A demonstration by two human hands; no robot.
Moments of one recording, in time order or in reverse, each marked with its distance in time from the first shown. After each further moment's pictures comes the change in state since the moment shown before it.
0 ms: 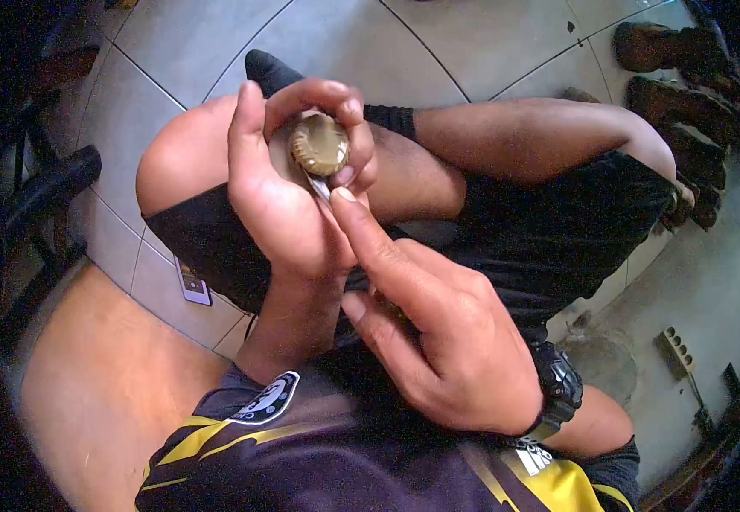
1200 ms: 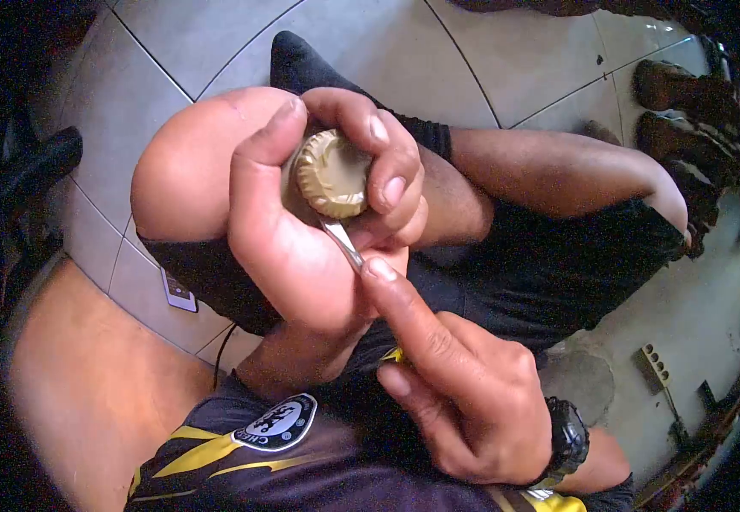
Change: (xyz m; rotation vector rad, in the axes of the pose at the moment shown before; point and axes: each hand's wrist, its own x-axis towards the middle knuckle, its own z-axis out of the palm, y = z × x) left_hand -0.005 0.028 0.005 -0.280 -0.023 -0.169; right_hand 0.007 -0.021 0.010 -0.189 -0.065 -0.008
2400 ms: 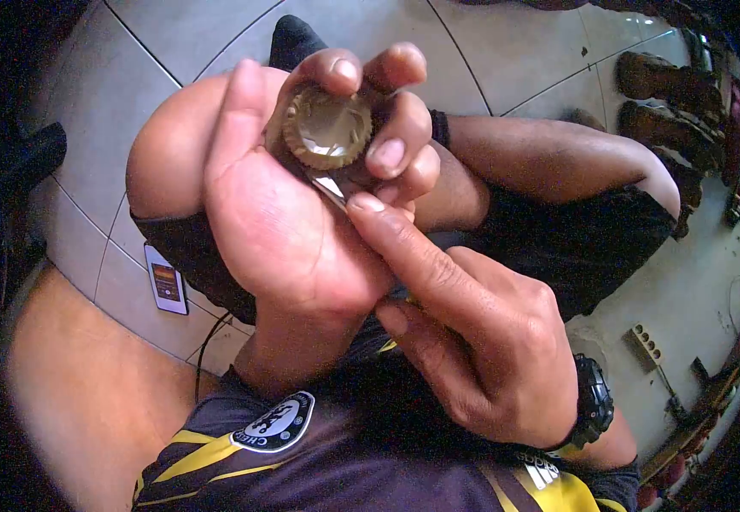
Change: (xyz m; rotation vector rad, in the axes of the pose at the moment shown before) left_hand -0.003 0.022 -0.006 -0.273 0.046 -0.074; right_hand 0.028 -0.017 0.012 -0.180 -0.001 0.094
